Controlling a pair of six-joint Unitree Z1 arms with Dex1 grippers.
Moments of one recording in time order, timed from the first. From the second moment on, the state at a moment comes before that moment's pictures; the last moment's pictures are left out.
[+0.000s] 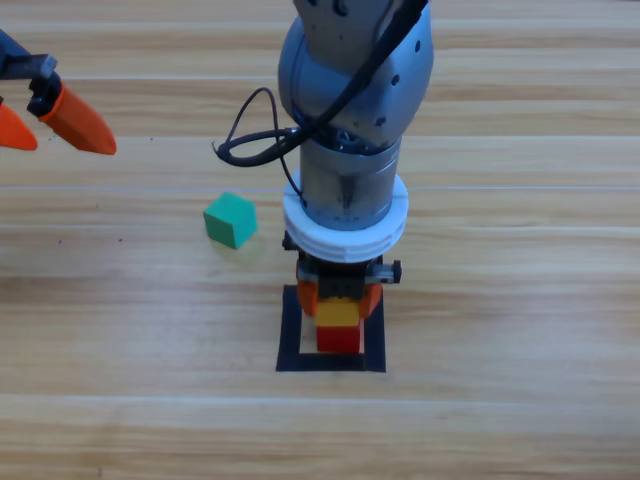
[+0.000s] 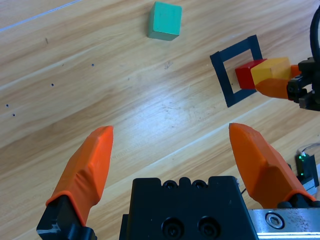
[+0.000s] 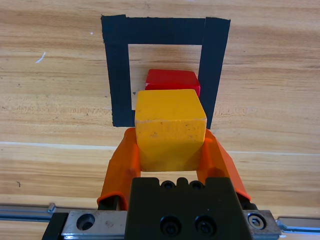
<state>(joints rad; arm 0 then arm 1) -0.24 1.58 -1.35 0.90 -0.28 -0.02 1.03 2.45 -2.25 1.30 -0.01 1.01</state>
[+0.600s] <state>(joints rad) -0.24 1.58 -1.35 0.90 -0.28 -0.03 1.03 2.46 -2.25 1.31 -0.04 1.01</state>
